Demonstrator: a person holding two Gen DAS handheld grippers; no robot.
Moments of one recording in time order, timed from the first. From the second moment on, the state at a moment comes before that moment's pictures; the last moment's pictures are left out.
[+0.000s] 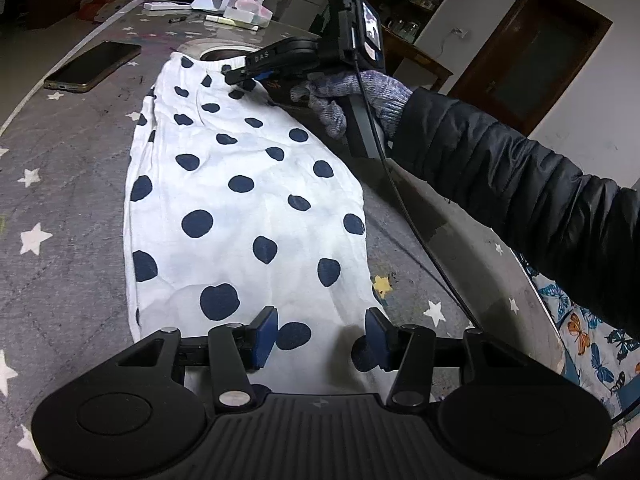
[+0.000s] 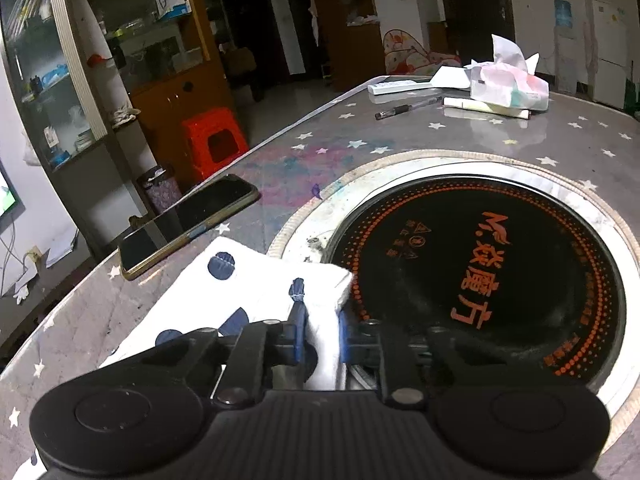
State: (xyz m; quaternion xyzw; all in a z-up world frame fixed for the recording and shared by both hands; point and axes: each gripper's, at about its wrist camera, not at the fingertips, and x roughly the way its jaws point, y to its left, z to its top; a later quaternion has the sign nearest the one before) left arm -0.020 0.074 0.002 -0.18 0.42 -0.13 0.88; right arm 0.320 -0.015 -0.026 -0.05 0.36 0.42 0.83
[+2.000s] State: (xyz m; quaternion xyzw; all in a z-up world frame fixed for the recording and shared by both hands) left arm -0.147 0.134 0.026 -0.21 0.37 0.04 0.91; right arm -0.064 -0.172 0.045 -0.20 0.24 0.65 0.69
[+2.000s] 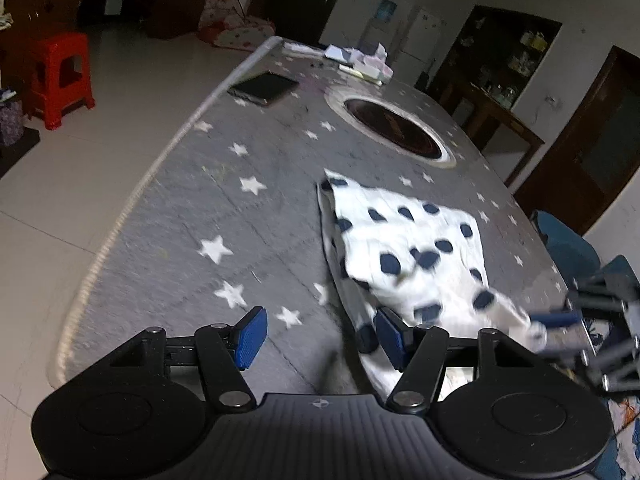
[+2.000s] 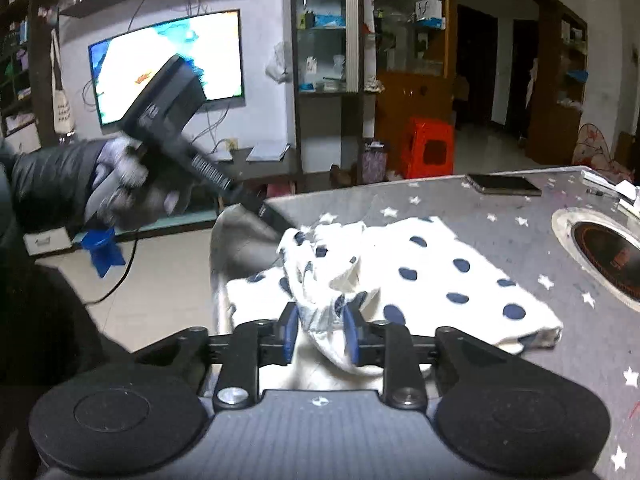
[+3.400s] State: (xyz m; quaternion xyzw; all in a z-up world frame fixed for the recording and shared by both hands) left arm -0.103 0.100 0.035 -0.17 0.36 -0.02 0.92; right arm -0.061 -0.157 0.050 -0.17 0.29 0.67 0.66
